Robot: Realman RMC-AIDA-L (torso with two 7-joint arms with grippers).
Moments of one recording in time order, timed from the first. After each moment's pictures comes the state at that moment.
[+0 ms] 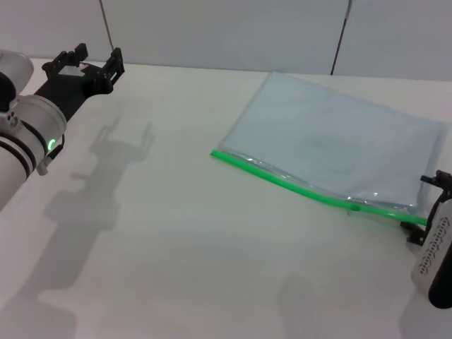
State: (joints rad) left arm -0.35 -2.02 -1.44 -0.76 -0.10 -0.46 2.82; right arm -0.03 2.04 -1.89 -1.42 -2.89 -0.43 2.06
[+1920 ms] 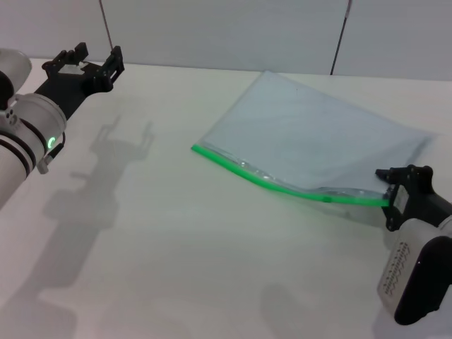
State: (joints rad) left arm -0.35 -2.02 -1.45 -0.76 -0.10 -0.46 2.79; right arm 0.03 2.04 -2.01 -1.20 -2.89 -0.01 1.95
